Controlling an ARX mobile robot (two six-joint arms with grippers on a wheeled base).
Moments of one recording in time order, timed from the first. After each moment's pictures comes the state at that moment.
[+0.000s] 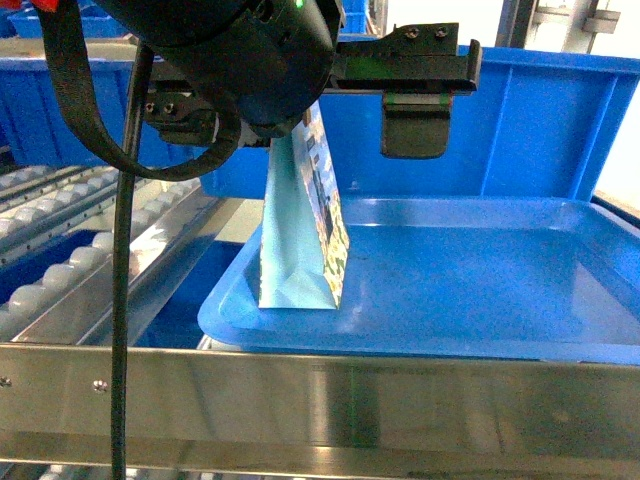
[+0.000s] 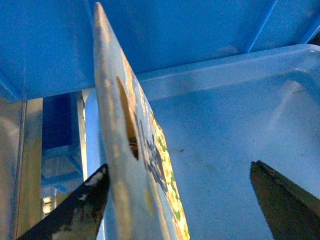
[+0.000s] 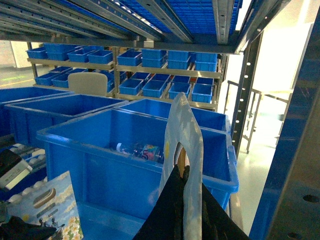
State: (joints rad) left arm -0.56 1.68 1.21 -0.19 -0.18 -0.21; right arm -0.11 0.89 0.80 0.22 -0.37 0.04
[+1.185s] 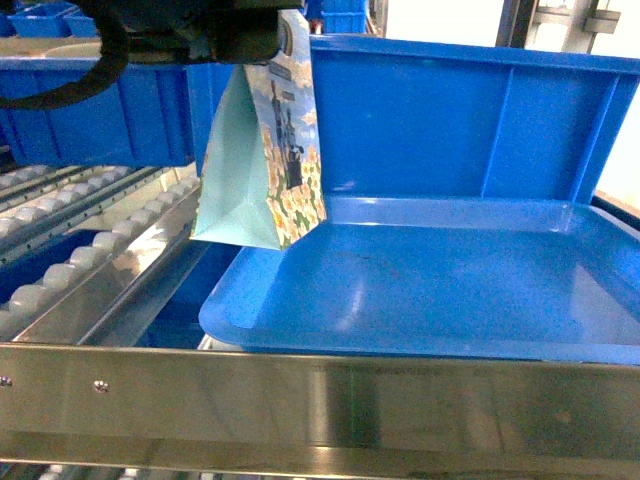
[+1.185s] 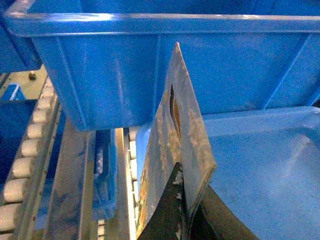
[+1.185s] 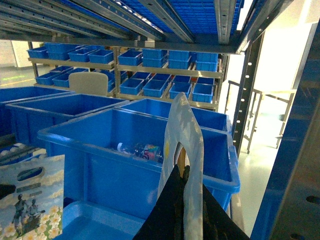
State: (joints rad) left arm -0.53 1.49 1.07 -0.03 -0.28 -0.20; right arm -0.11 0.89 0.80 0.22 -0.37 0.04
